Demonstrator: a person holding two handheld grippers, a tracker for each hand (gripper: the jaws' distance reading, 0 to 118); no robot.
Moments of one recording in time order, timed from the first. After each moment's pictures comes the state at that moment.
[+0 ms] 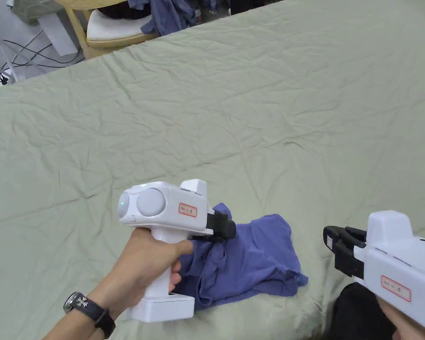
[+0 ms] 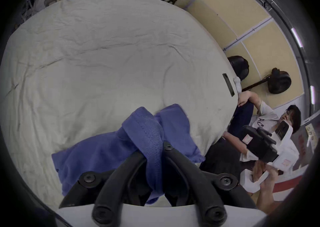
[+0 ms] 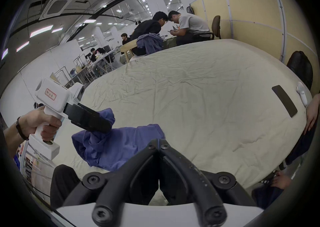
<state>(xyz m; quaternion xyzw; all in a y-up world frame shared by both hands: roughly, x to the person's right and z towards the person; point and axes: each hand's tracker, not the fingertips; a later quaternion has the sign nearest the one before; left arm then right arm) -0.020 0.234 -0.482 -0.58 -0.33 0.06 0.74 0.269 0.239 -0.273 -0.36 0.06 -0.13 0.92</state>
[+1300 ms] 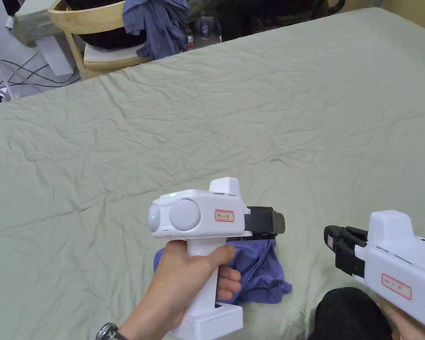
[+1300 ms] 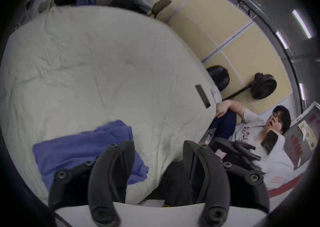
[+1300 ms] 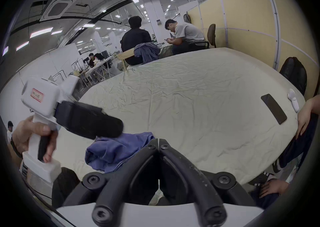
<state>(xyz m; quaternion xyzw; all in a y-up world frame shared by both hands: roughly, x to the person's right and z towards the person) 0.026 0.295 -0.418 -0.49 -0.36 0.11 0.79 0.282 0.274 -0.250 -0.33 0.04 -0.13 0.93</state>
